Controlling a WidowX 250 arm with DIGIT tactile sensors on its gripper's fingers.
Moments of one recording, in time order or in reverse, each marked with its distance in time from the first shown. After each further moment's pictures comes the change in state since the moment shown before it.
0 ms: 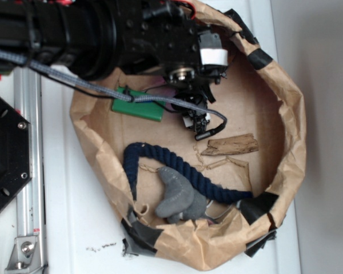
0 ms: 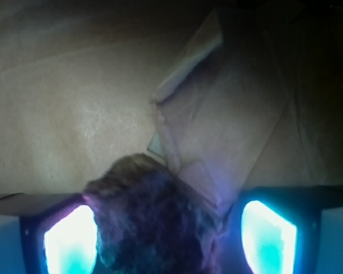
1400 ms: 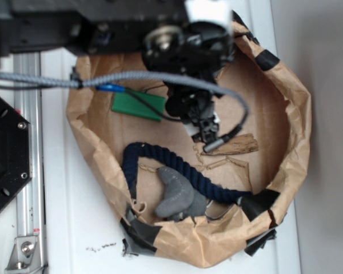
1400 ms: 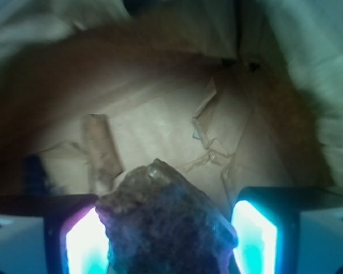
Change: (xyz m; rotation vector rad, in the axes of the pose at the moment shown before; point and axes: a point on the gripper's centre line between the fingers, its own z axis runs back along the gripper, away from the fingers) arm 0.000 -0.028 0.126 -0.151 0.052 0.150
